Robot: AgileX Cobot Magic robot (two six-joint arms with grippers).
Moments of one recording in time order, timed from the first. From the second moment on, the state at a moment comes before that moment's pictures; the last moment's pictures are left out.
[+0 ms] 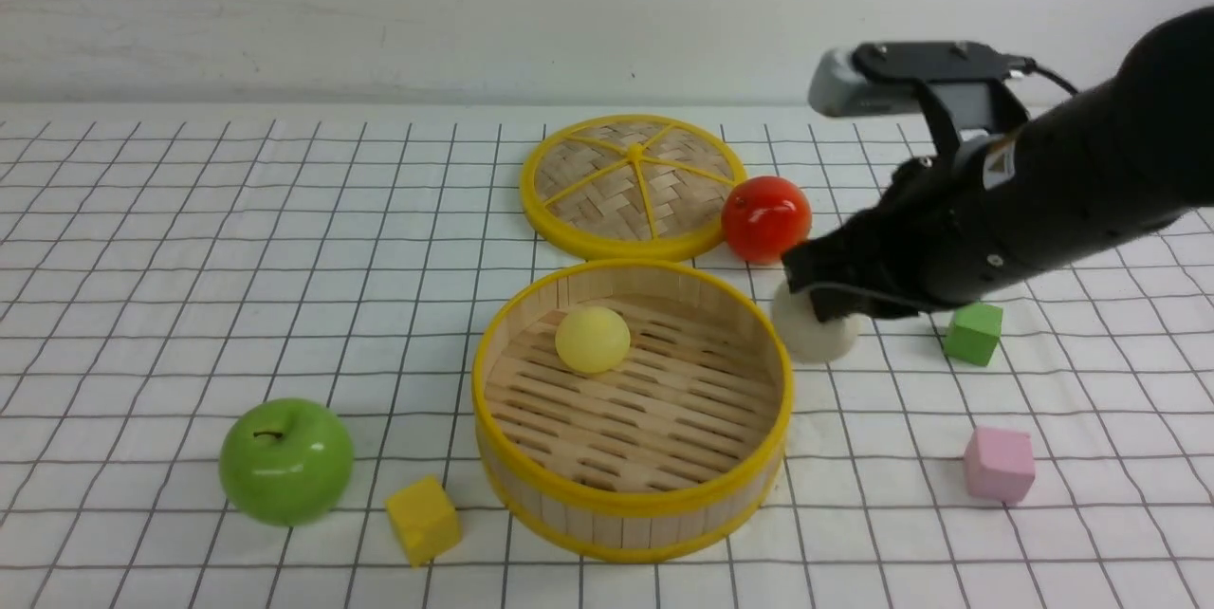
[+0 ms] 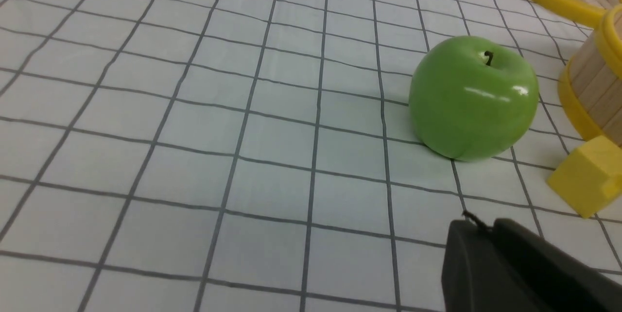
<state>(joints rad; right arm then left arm) 0.46 1.49 -1.24 0.29 0.68 -0.04 0.00 -0.01 0.03 -0.04 0.37 -0.18</state>
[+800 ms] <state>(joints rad) 0.45 1.89 -1.26 0.93 0.60 -0.69 0.00 -0.01 0.03 -0.04 0.37 -0.18</state>
